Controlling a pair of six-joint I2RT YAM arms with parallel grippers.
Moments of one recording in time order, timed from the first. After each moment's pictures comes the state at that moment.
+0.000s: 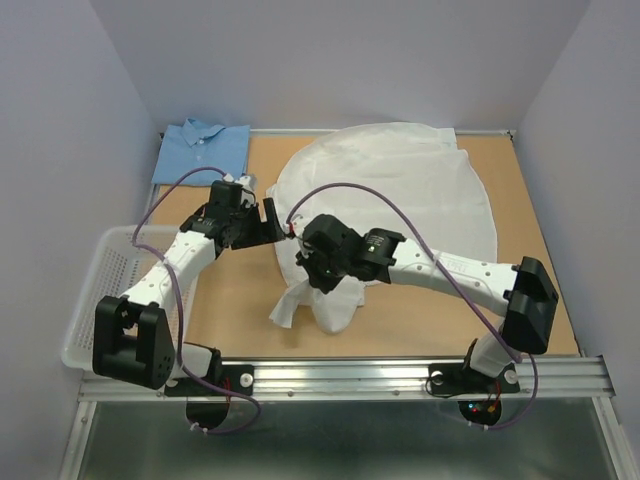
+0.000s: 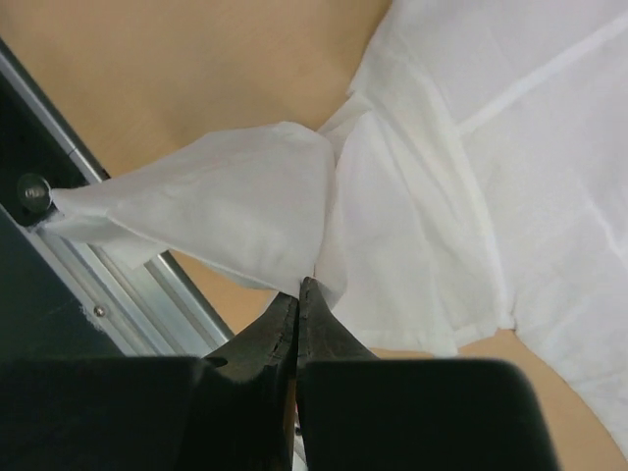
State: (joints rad) left arm -0.24 1.32 0.93 -0.45 0.22 -0.40; right arm 1.10 1.63 1.38 -0.64 0.00 0.21
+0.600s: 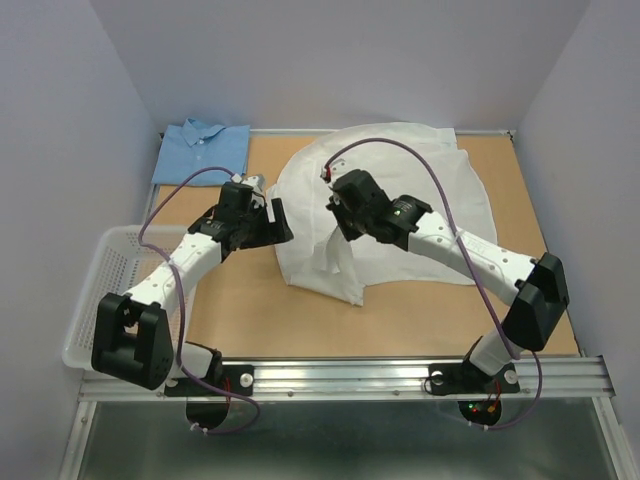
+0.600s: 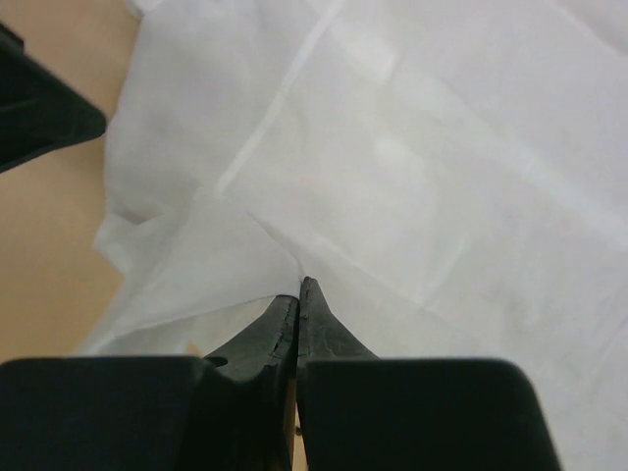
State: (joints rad) left arm -0.33 1.32 0.91 -0.40 0.18 -0.45; right arm 0.88 1.60 1.43 -0.62 0.26 0.15
